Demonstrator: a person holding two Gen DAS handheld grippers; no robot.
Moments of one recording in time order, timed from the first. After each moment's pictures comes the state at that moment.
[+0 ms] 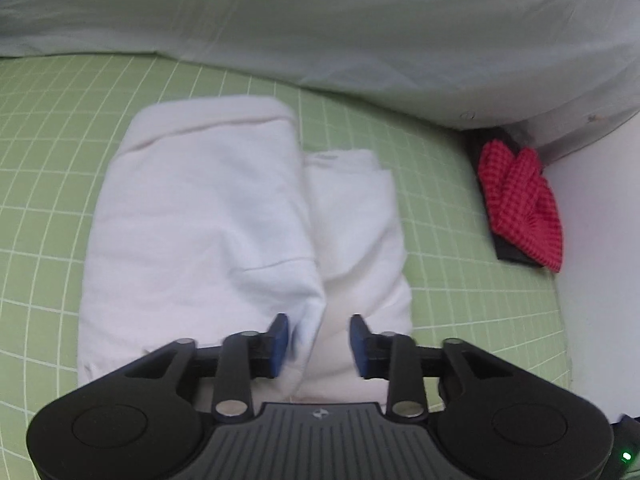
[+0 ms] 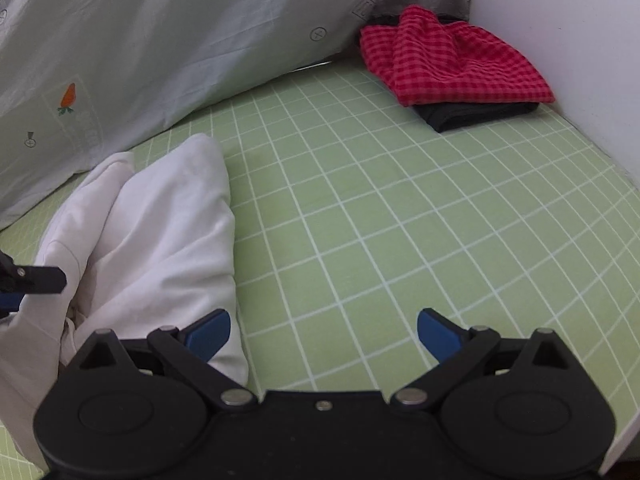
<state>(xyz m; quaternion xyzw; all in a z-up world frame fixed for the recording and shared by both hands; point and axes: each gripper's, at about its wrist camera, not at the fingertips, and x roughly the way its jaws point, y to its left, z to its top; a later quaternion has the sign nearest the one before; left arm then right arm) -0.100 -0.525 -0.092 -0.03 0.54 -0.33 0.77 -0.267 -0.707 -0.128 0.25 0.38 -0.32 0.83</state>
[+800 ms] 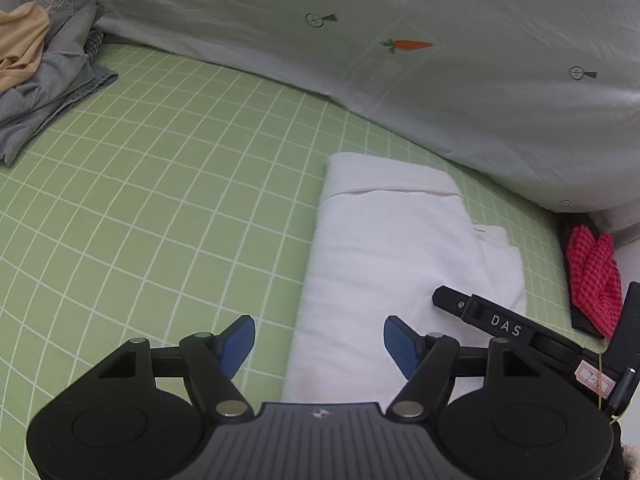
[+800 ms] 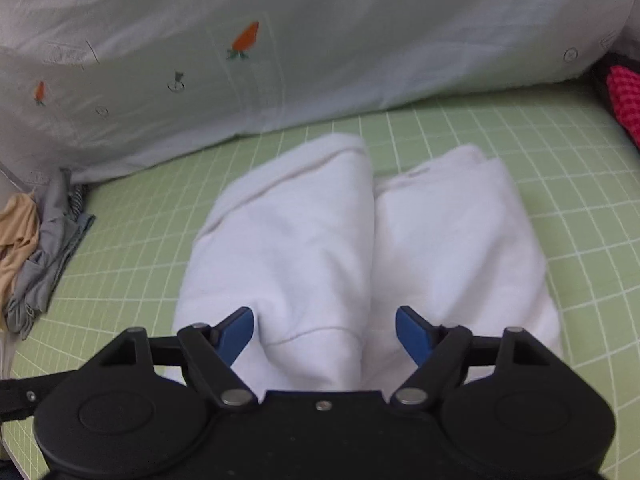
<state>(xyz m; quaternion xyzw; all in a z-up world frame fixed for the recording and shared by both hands) -0.056 -0.387 -0.096 -0.05 0.52 -0.20 0.83 -0.092 -0.641 -0.132 0.23 0.40 -0.13 0.88</state>
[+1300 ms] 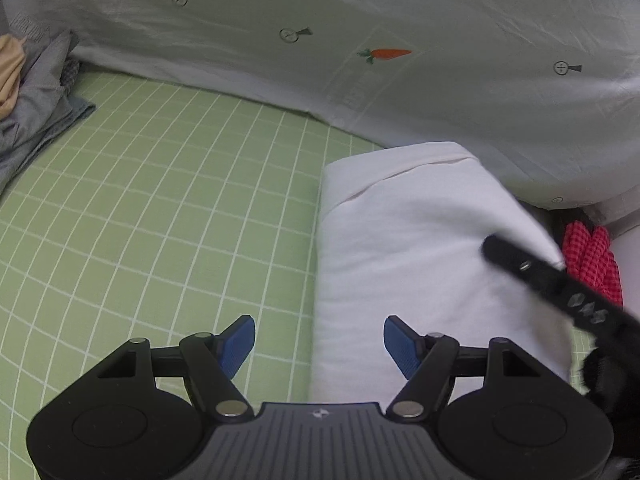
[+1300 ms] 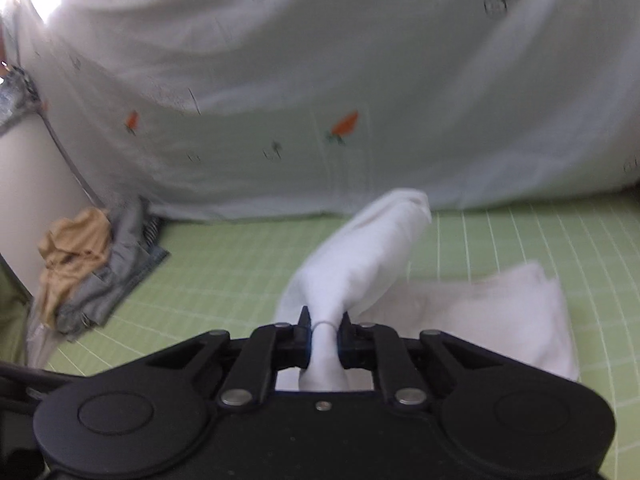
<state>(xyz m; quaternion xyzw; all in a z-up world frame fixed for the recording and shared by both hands) -0.051 -0.404 -0.084 -0.02 0.49 -0.24 0.84 -0.106 -0.632 -0.058 0.16 0.27 -0.04 0.95</state>
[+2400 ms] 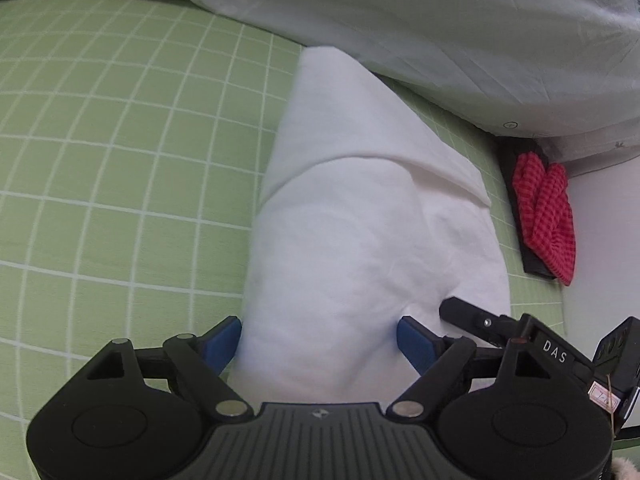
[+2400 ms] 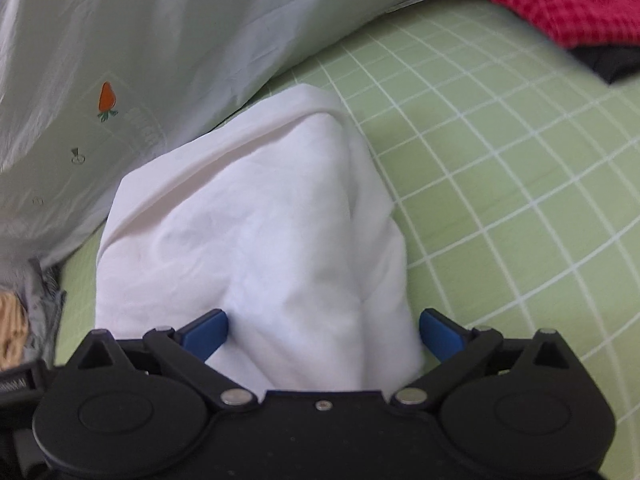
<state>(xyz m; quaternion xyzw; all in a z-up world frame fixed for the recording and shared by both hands) -0.021 -0.492 -0.179 -0.06 0.59 -0.35 0.73 -0.157 -0.754 -0.182 0.39 0.38 -0.19 0.82</state>
